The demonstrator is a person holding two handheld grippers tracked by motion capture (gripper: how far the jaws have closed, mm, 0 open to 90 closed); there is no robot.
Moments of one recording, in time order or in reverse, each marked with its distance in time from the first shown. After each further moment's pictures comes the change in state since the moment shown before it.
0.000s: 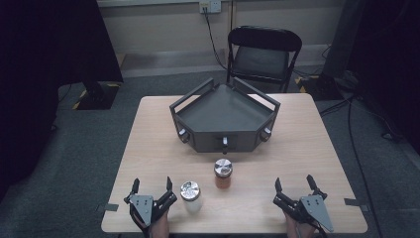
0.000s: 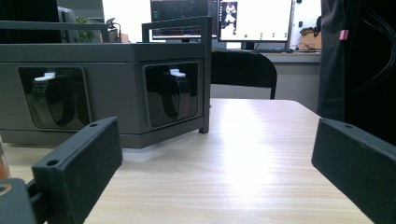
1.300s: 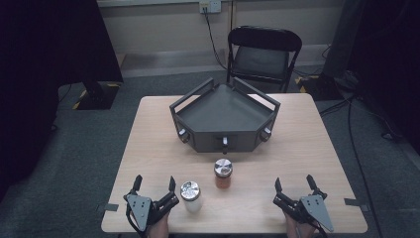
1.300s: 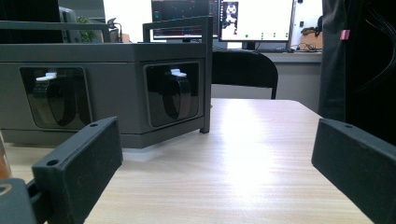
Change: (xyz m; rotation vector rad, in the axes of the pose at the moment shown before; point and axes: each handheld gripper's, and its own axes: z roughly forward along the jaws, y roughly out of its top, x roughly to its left) left arm 0.010 0.037 -0.015 -0.051 -0.131 -0.054; right arm -0.001 0.000 0.000 0.000 0.004 0.001
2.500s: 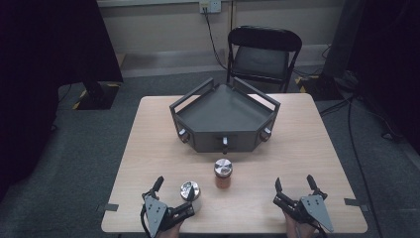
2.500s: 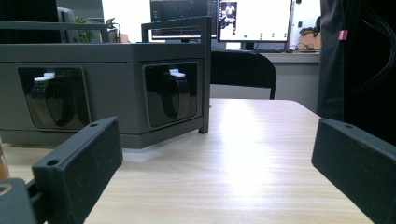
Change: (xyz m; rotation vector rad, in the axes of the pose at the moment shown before) left arm 0.001 -0.001 0.000 0.051 -0.246 0.012; right arm 0.001 0.000 0.000 -0.001 -0.005 -0.001
